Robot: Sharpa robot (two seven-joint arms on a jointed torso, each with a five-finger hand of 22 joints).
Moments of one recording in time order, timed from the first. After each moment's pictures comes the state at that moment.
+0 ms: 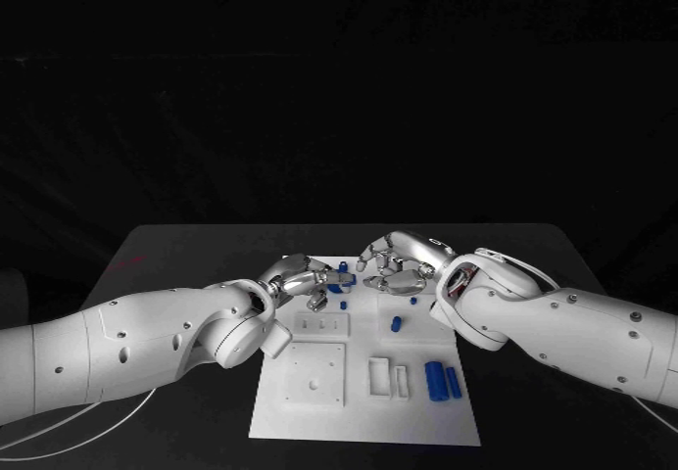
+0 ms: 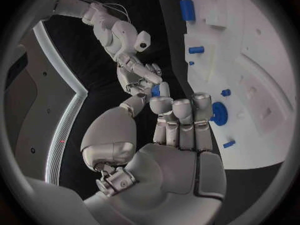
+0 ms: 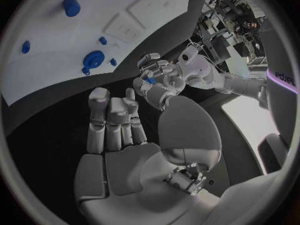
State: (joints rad) left arm 1.28 -0.76 -0.24 1.48 -0.39 -0.30 0.22; left_hand 0.85 -0.04 0.67 -0.18 0.17 1.13 0.02 0.40 0.50 1.36 -0.09 1.09 0.70 1.17 -0.17 1.42 0.54 0.06 0.96 -0.14 1.06 1.31; right arm 1.23 -0.67 -0.04 1.47 -1.32 -0.37 -0.02; right_hand 1.10 -0.18 0.77 -0.21 0.05 0.95 0.10 0.32 0.45 1.05 0.01 1.18 1.07 1.28 -0.10 1.24 0.98 0.22 1.24 -0.05 0.97 1.31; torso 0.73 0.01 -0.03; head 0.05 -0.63
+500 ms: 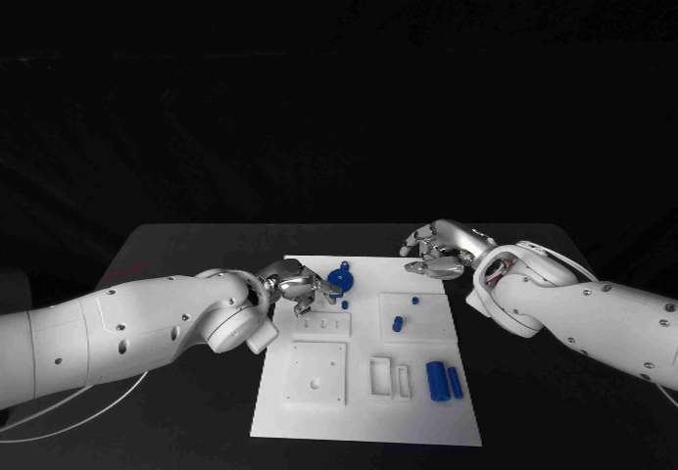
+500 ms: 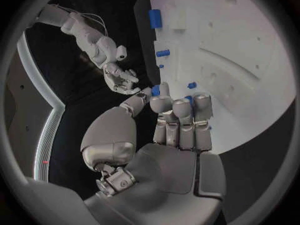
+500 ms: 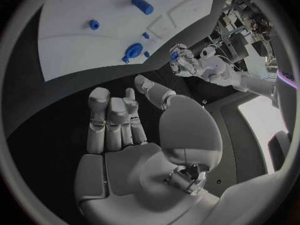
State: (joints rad) left arm 1.32 -0.77 -0.24 1.44 -0.54 -0.22 -0.08; left_hand 0.84 -0.03 0.67 -0.19 0.18 1.13 0.02 0.40 0.50 1.36 -0.09 1.07 0.69 1.17 -0.17 1.42 0.53 0.06 0.96 -0.14 1.06 1.31; right arm 1.24 -0.73 -0.04 1.36 -1.27 -0.39 -0.02; right_hand 1.09 -0.19 0.75 -0.23 0.05 0.94 0.11 0.32 0.45 1.05 0.01 1.18 1.06 1.28 -0.10 1.24 0.98 0.22 1.24 -0.05 0.97 1.31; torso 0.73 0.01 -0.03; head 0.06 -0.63
